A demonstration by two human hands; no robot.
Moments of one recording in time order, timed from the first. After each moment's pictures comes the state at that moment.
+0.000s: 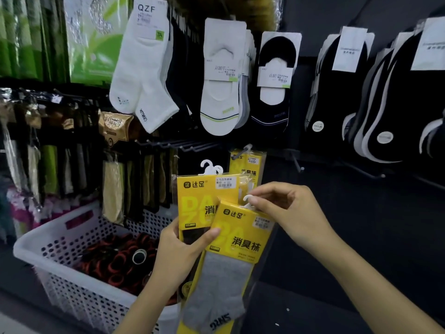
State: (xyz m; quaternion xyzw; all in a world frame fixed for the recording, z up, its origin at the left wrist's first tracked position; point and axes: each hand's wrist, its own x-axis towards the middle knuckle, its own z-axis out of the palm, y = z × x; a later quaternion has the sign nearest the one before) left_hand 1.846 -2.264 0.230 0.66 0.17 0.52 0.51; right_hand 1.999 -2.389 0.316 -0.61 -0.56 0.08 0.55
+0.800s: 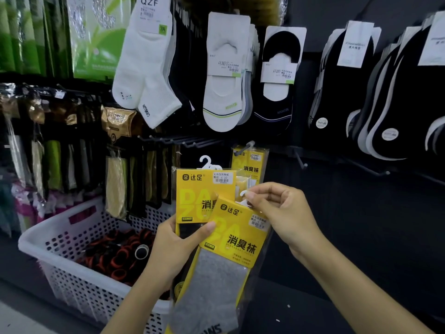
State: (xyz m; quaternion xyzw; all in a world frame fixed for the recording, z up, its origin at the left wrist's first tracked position) left_hand 1.836 -2.260 0.231 0.64 0.17 0.48 0.58; right_hand 1.980 -2.376 0.305 -0.60 -0.44 0.16 0.65
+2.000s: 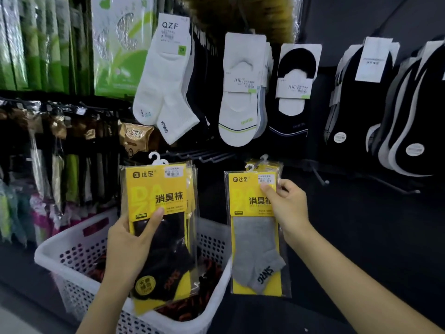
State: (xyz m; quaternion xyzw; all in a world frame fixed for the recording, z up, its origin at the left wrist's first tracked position) left_hand 1.779 -2.198 0.238 0.63 0.33 0.60 0.36; right_hand 2.012 -2.301 0.304 -0.61 -0.34 0.10 0.71
